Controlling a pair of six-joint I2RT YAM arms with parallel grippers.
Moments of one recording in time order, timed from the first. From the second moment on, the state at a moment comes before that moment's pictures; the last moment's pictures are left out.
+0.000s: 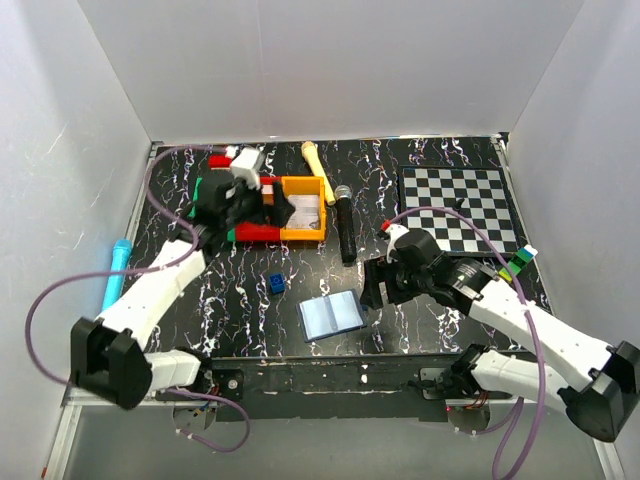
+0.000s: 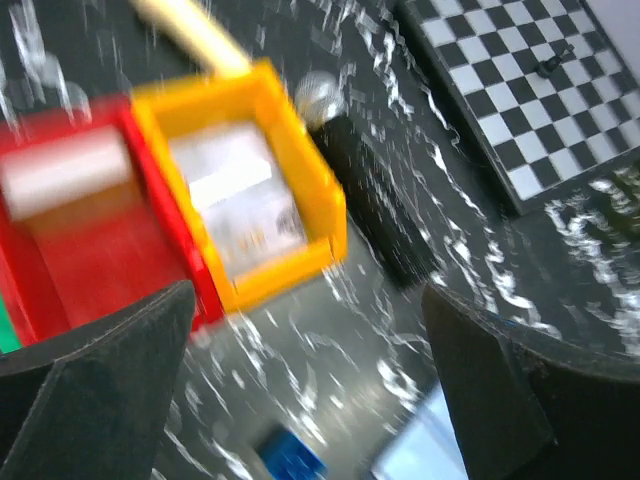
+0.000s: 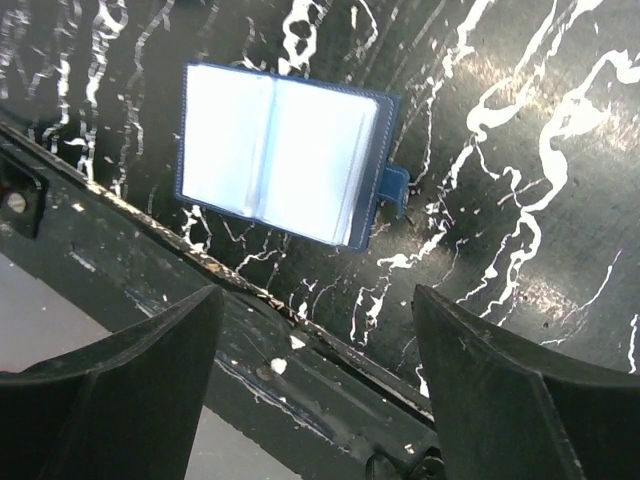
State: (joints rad) left arm -0.43 1.32 1.10 -0.14 0.22 -0.06; right arm 0.81 0.97 0.83 -0.69 -0.13 0.45
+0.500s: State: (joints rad) left arm -0.87 0.80 0.68 -0.38 -0.02 -0.83; right arm 0.76 1.34 0.79 -0.56 -0.15 0.52
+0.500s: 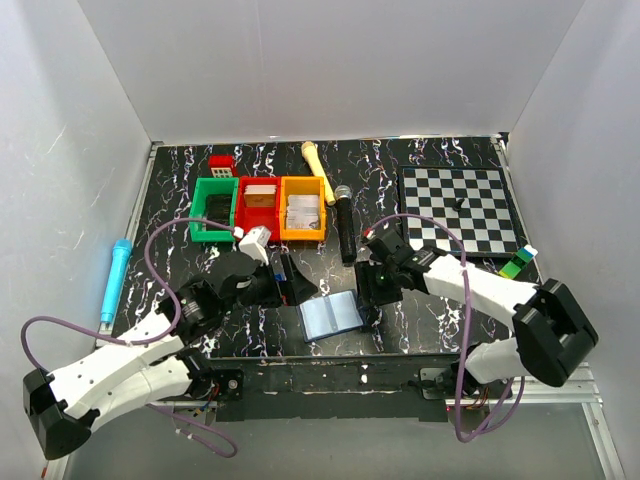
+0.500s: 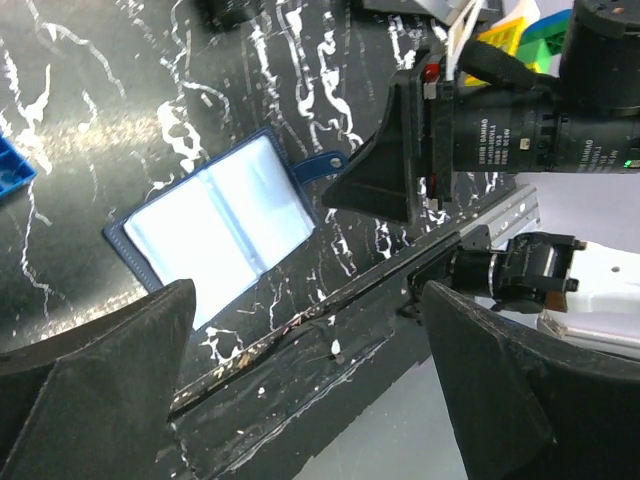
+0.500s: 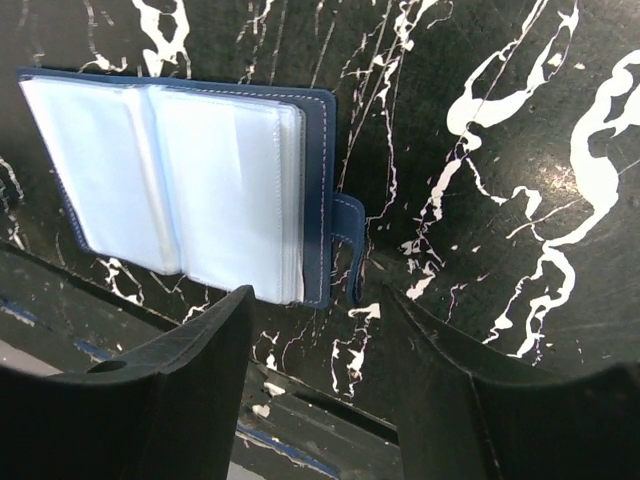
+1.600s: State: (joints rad) left arm -0.94 1.11 0.71 -0.37 -0.01 -0.82; right arm 0.72 1.23 0.71 -0.51 -0.24 0.55
